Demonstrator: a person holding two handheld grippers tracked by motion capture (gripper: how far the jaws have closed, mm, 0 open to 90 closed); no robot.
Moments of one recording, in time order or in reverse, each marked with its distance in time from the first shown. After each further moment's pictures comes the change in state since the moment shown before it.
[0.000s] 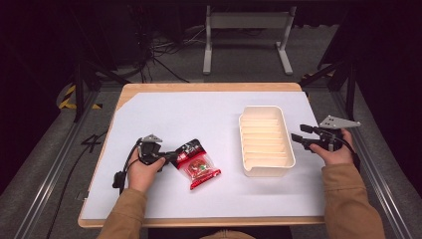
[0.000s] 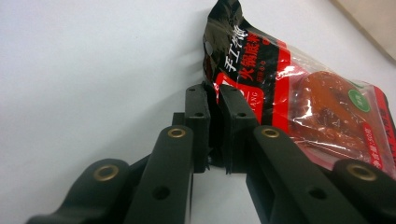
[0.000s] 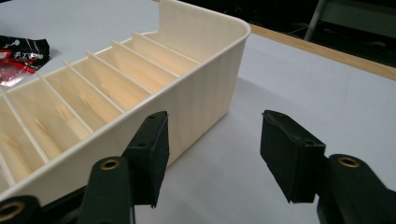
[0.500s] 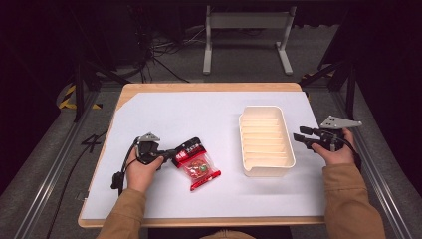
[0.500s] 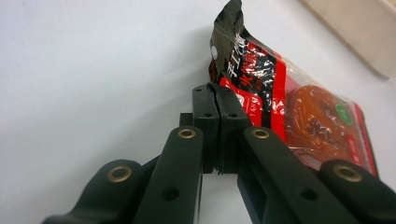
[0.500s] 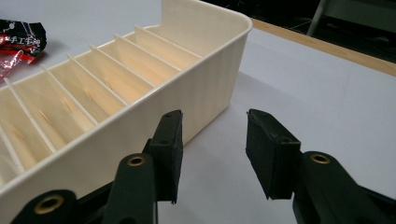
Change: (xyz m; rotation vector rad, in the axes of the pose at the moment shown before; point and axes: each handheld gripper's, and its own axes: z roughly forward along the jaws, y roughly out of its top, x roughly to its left) left arm -0.004 0.003 -0.010 -0.051 -0.001 0.010; right arm 0.000 0.001 -0.005 0.022 0.007 -0.002
